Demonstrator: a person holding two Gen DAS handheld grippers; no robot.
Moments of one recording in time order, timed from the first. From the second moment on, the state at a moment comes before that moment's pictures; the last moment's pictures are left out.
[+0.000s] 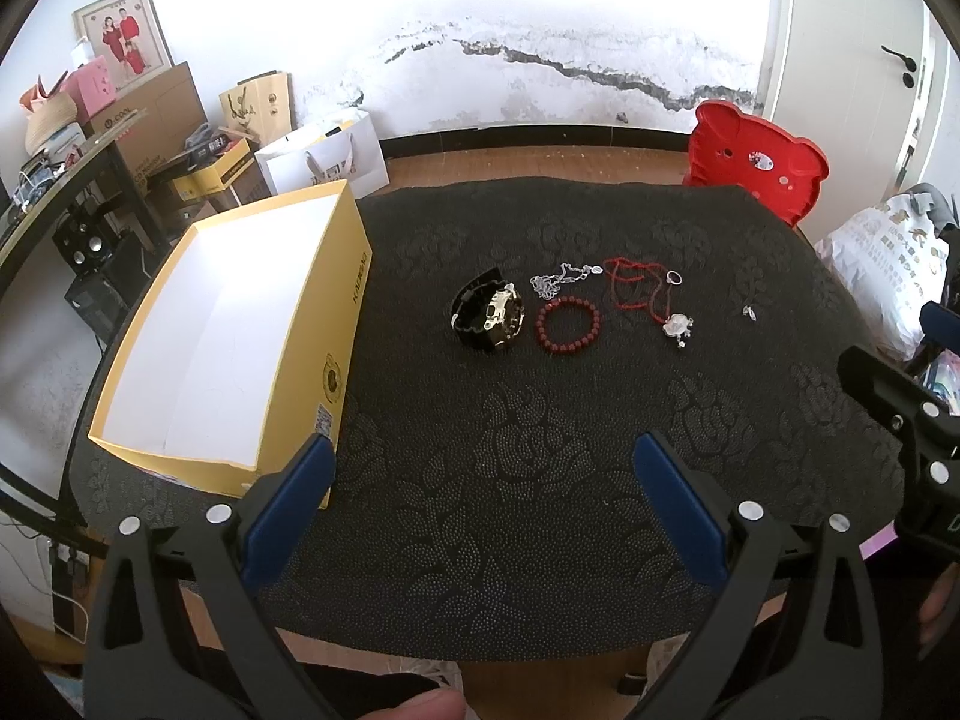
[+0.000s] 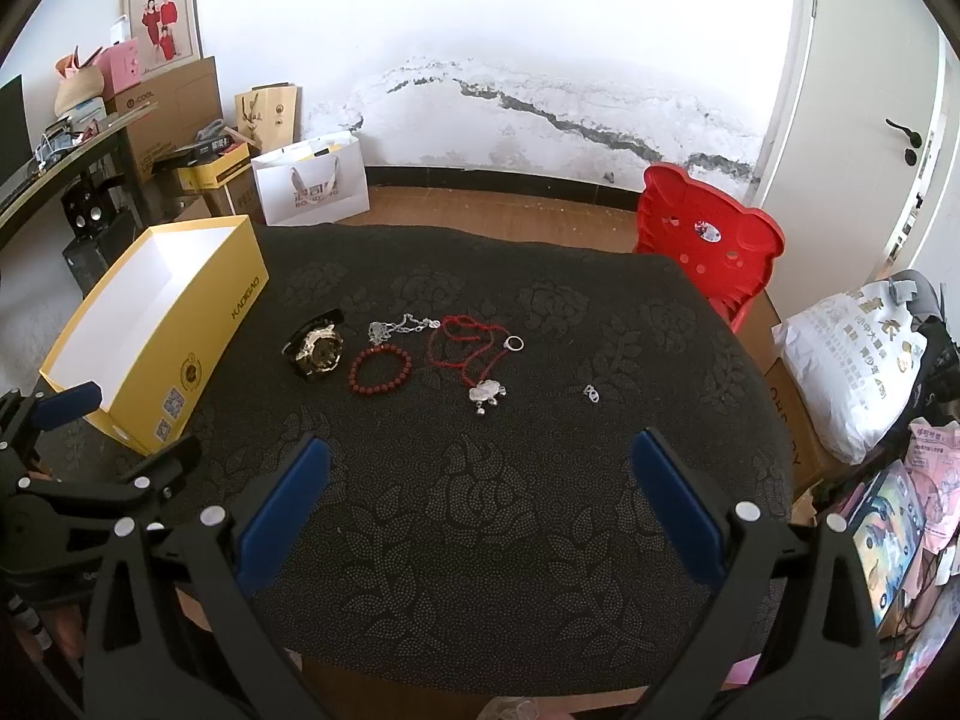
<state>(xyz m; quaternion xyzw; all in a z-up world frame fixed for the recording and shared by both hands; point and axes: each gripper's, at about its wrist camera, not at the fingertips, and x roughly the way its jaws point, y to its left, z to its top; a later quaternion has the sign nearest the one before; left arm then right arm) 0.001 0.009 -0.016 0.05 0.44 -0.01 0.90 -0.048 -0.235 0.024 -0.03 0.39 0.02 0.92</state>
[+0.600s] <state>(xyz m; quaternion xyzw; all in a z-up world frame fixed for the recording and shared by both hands) 0.003 0.009 -0.019 0.05 0.44 -0.01 0.90 -0.047 -0.235 0.023 -0.03 0.39 0.02 0.92</state>
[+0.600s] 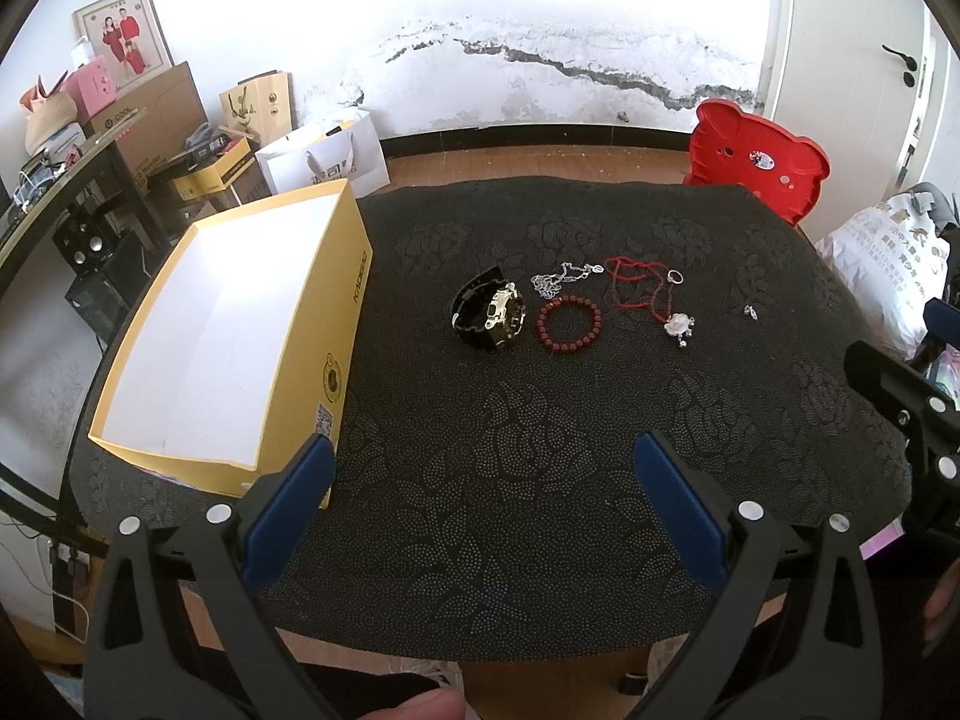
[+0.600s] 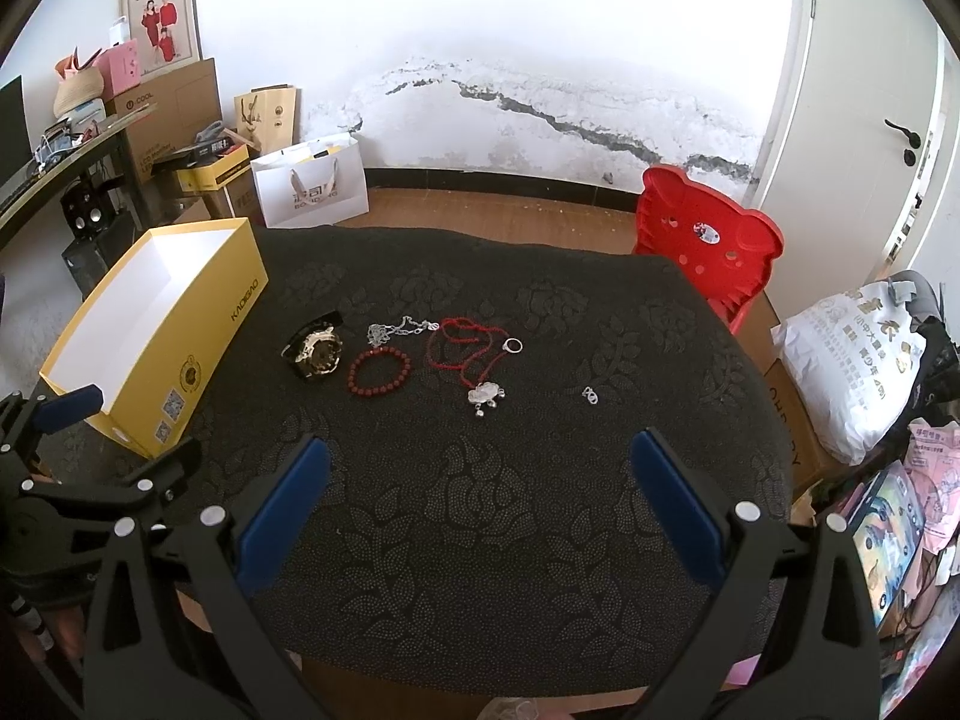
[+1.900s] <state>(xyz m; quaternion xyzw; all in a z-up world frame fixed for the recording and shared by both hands) 0.133 -0.011 -0.079 0.05 0.49 -0.02 0.87 0.068 -0.291 -0.042 0.02 0.43 -0.01 0.90</state>
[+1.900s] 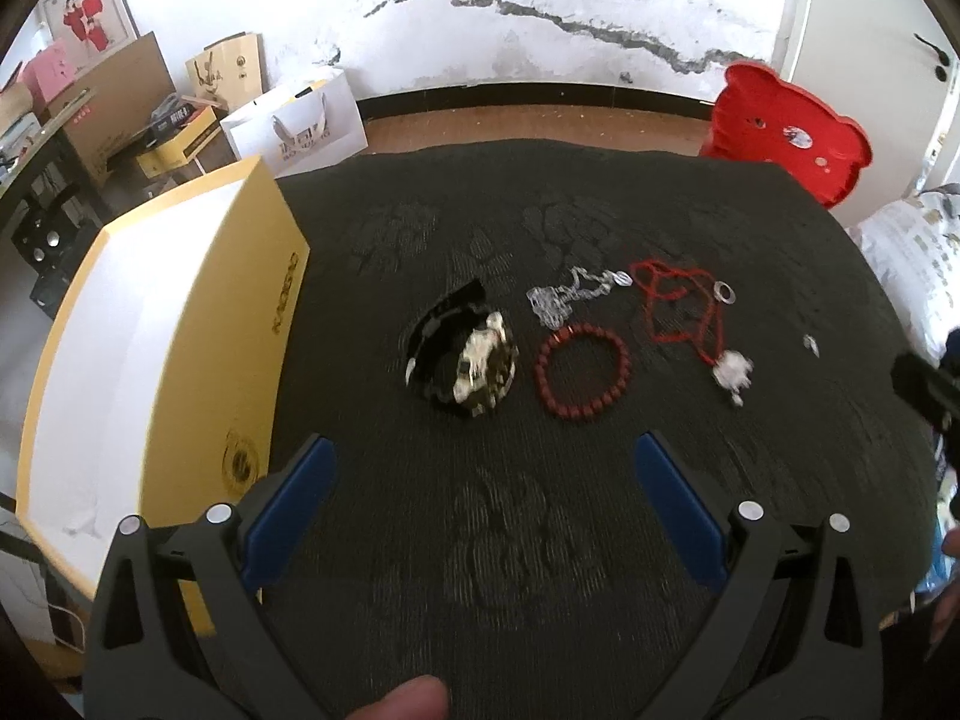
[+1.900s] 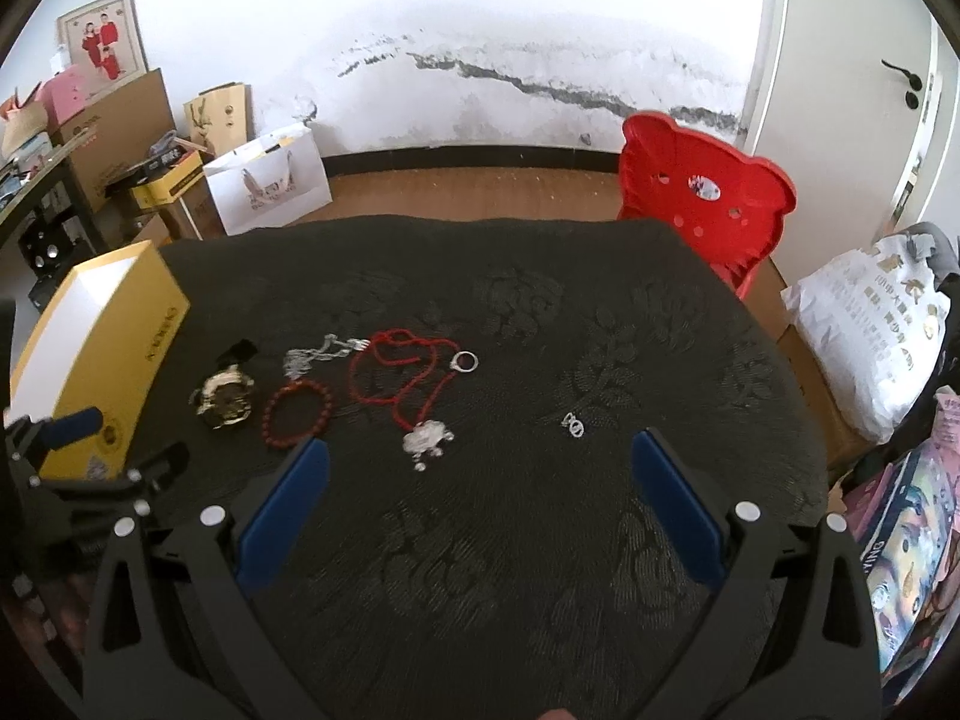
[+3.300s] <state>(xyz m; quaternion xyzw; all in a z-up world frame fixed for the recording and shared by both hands) 0.234 0.020 -0.168 0.01 0.54 -0.02 0.84 0.137 -0.299 -0.112 0.03 0.48 0.00 0.88</state>
